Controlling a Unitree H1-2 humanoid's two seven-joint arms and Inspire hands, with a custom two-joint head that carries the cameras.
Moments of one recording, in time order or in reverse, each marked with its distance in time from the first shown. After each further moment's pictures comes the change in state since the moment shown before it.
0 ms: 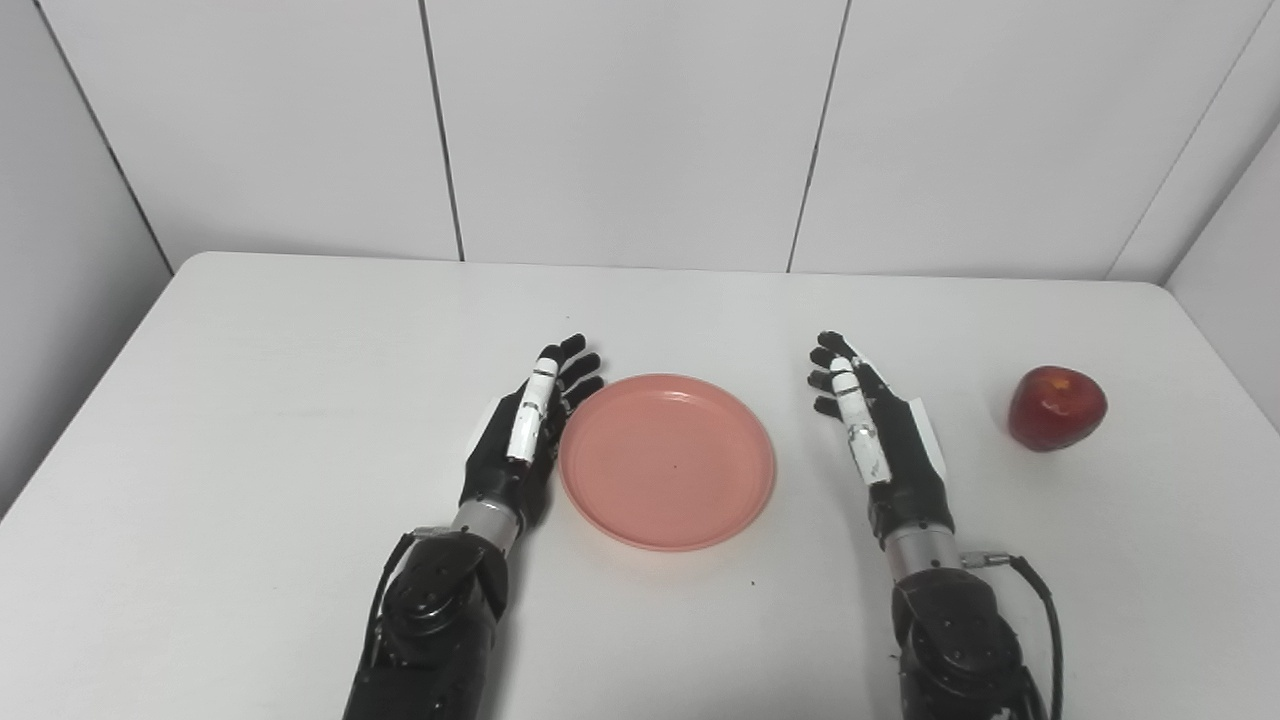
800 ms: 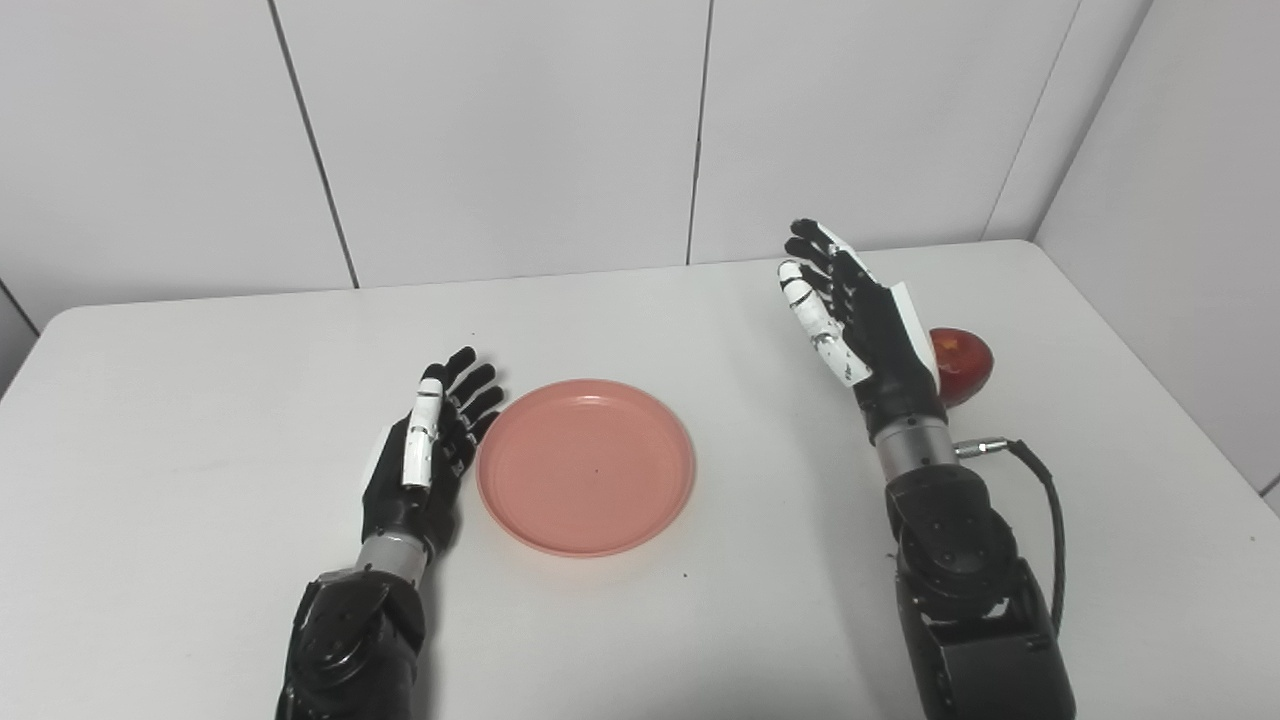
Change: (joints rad) left arm -0.001 0.000 0.045 0.027 -0.009 -0.044 -0.038; right arm -0.095 -0.114 -0.053 -0.203 -0.117 0.136 0.000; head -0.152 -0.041
